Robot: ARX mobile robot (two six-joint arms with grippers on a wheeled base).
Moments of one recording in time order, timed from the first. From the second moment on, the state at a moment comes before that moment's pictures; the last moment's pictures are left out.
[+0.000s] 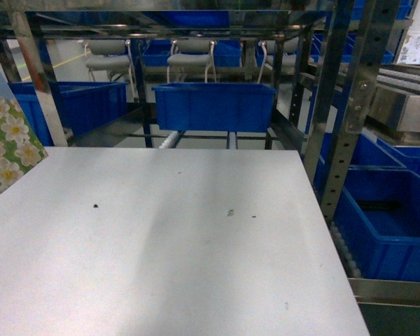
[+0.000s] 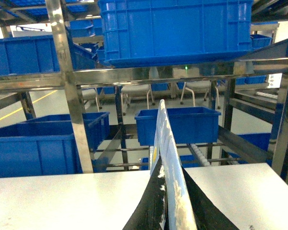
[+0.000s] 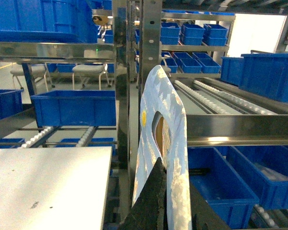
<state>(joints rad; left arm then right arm) -0.25 0.90 0.27 0.78 -0.24 0.09 0.12 0.57 0.24 0.41 0.23 0.00</state>
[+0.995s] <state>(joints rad) -0.25 0.90 0.27 0.78 -0.24 0.09 0.12 0.57 0.24 0.41 0.23 0.00</state>
